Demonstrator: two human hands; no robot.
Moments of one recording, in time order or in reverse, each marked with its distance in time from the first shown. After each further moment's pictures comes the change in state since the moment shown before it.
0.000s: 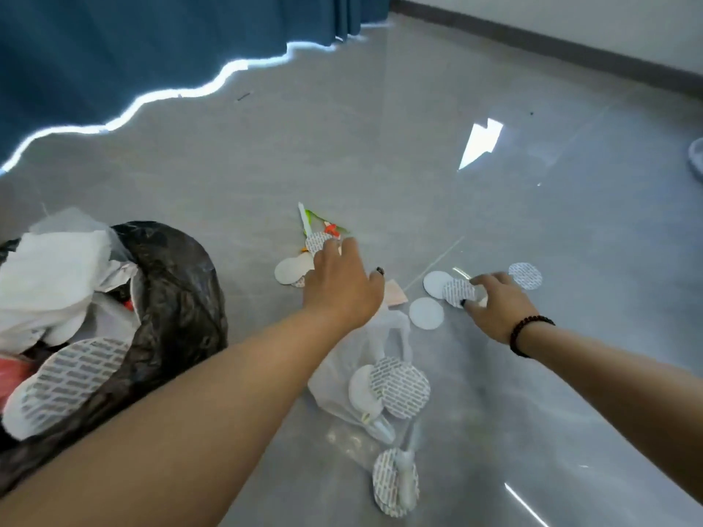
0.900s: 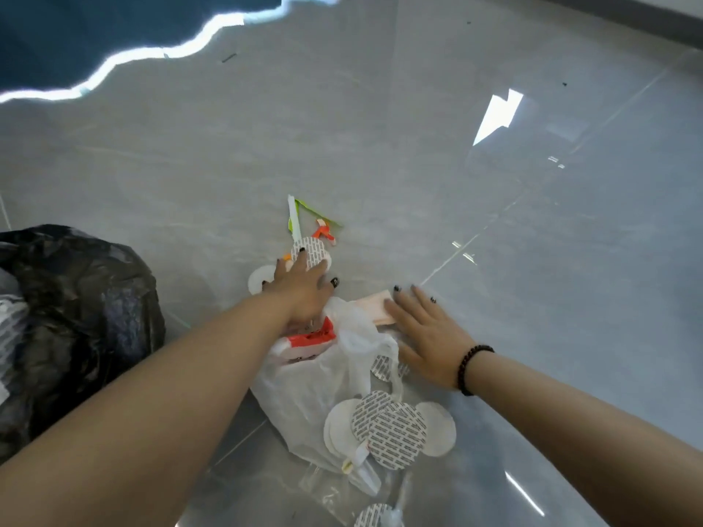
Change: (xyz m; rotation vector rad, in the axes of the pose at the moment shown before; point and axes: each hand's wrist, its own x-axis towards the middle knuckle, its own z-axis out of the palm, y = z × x) left_hand 0.114 -0.103 0.079 0.240 -0.423 -0.049; right_hand 0.035 -0.021 0.074 -0.395 -0.353 -0.596
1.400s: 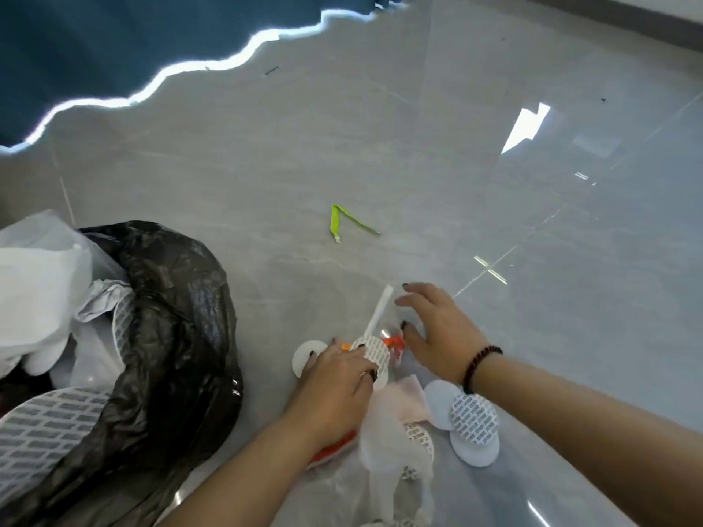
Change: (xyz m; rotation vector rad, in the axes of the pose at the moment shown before) left_hand -0.143 0.012 0.042 -0.254 0.176 0.229; right_hand 0.008 -0.063 -0.035 0.307 0.316 0.002
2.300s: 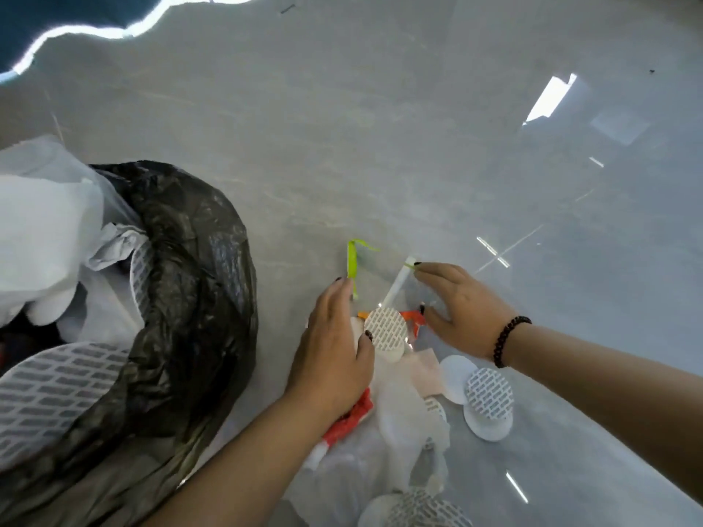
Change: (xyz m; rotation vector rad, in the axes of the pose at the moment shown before) left_hand -0.008 -0.011 -0.001 -0.260 0.377 -0.126; right_hand 0.013 0.009 0.003 -0.199 -0.120 -0.130
